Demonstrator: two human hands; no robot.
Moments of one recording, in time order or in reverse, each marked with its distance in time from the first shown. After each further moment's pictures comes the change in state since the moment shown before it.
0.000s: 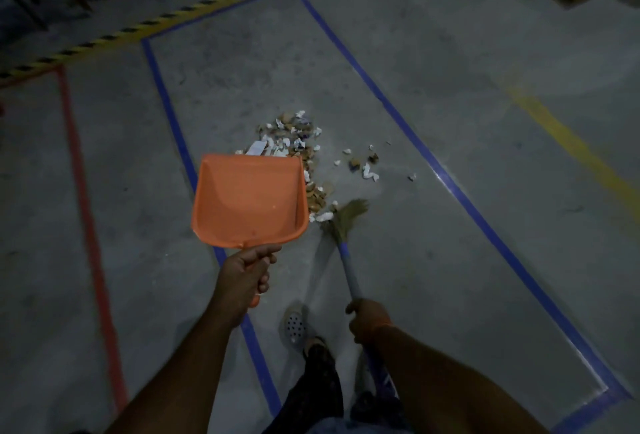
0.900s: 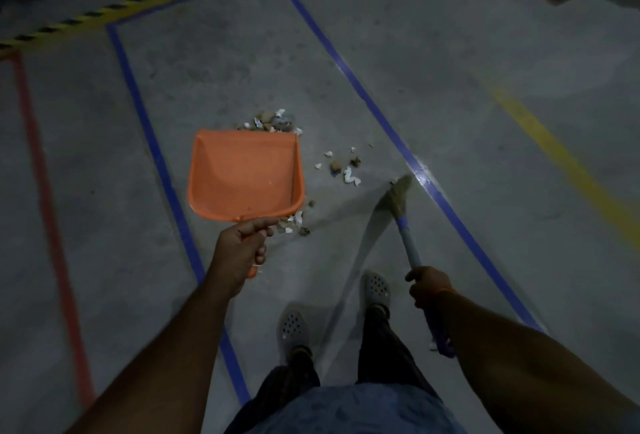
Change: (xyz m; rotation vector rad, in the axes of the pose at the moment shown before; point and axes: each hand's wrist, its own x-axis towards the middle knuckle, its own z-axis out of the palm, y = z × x) left_hand 0.096 0.072 0.087 -0.012 -0.001 0.021; right_hand 0.073 0.064 -0.208 -0.067 0.197 0.185
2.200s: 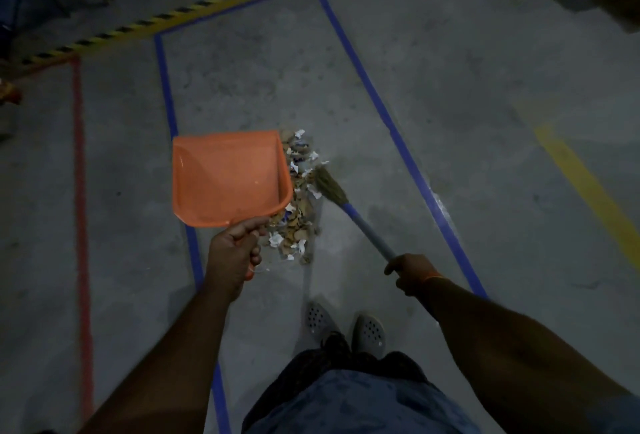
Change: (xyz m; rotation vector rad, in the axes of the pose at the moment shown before) left_hand 0.090 0.064 0.086 -0.040 0.220 0.043; right_hand 0.138 -0.087 -0.140 -0.233 -0.176 -0.397
